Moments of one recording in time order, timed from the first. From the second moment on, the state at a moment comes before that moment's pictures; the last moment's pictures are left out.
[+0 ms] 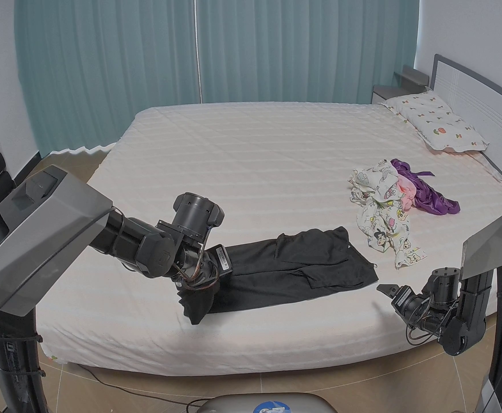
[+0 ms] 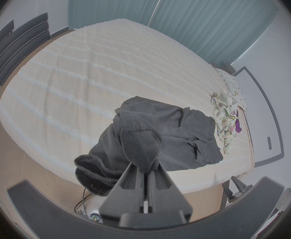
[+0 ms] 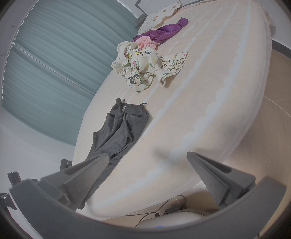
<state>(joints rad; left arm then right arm) -0.49 2.22 -1.31 -0.04 0.10 -0.77 0.11 2.40 -0.29 -1.55 0.07 0.89</state>
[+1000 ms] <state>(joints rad) -0.50 2.34 -1.66 0.08 0.10 -0.81 0.11 2.41 -0.29 -1.55 0.07 0.89</state>
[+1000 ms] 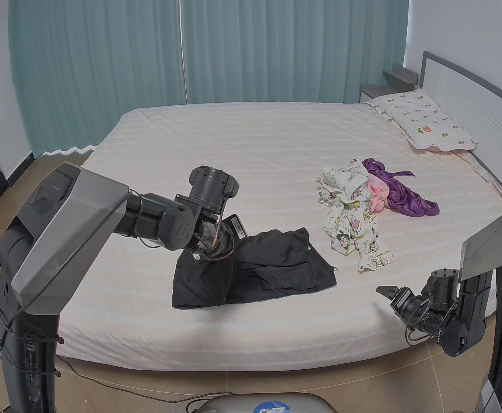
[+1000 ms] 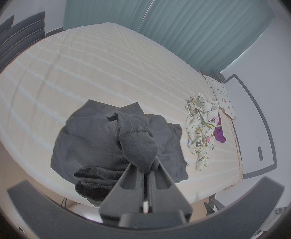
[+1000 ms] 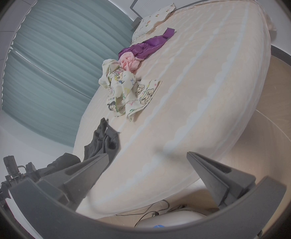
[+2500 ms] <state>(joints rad) -0.58 2.57 -2.00 0.12 0.08 -0.89 0.12 2.43 -0.29 -1.55 0.07 0.88</state>
